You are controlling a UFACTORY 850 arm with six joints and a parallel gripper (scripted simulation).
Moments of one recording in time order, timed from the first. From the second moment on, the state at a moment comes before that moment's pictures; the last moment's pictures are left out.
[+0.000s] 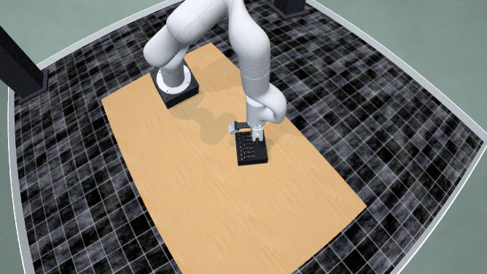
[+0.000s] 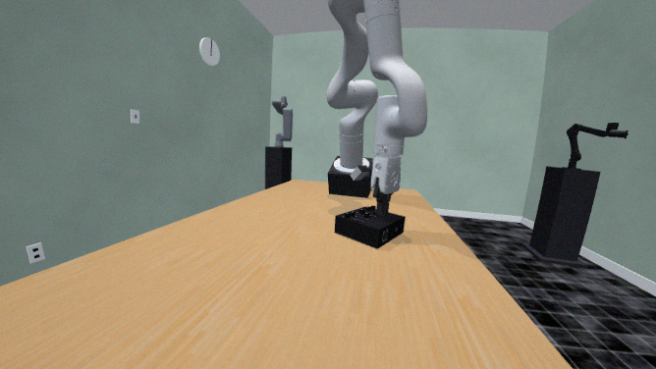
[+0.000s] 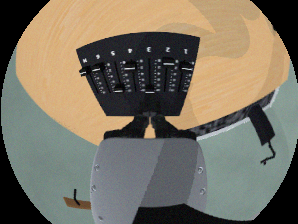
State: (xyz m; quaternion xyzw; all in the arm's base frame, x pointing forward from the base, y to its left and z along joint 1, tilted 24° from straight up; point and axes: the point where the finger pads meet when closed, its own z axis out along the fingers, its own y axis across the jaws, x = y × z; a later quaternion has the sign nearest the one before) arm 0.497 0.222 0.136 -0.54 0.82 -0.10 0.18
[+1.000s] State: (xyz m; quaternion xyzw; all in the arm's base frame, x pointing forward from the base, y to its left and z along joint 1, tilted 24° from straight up) arm 0.492 0.208 0.133 -0.54 0.82 -0.10 0.18
